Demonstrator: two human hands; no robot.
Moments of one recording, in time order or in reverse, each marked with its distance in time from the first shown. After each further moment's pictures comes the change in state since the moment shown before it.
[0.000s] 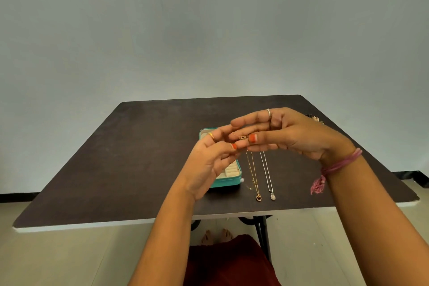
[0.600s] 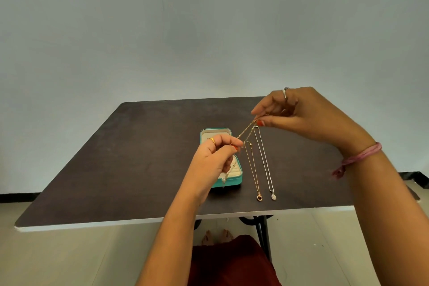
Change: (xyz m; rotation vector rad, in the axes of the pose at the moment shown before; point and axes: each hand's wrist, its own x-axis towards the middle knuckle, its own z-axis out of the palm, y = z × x) left_hand -0.006 -0.005 0.006 0.350 0.159 0.036; right_hand -0.009 -0.023 -0.008 -0.714 0.368 -0.225
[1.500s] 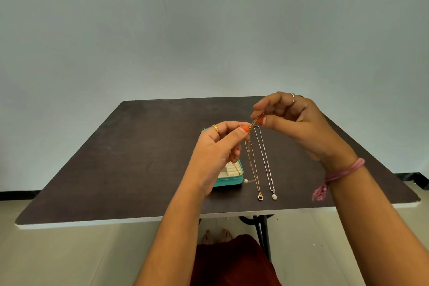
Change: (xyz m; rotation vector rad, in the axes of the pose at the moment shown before) left_hand -0.001 0.022 0.008 -0.086 -0.018 0.072; right_hand -0.007 0.009 0.030 0.593 0.109 -0.074
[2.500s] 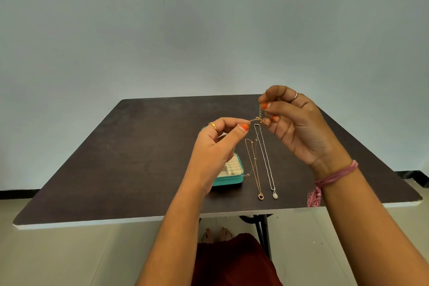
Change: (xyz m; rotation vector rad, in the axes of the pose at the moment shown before) left_hand 0.001 -0.002 -0.001 0.163 0.053 0.082; right_hand 0.005 -0.006 0.018 0.577 0.255 0.225
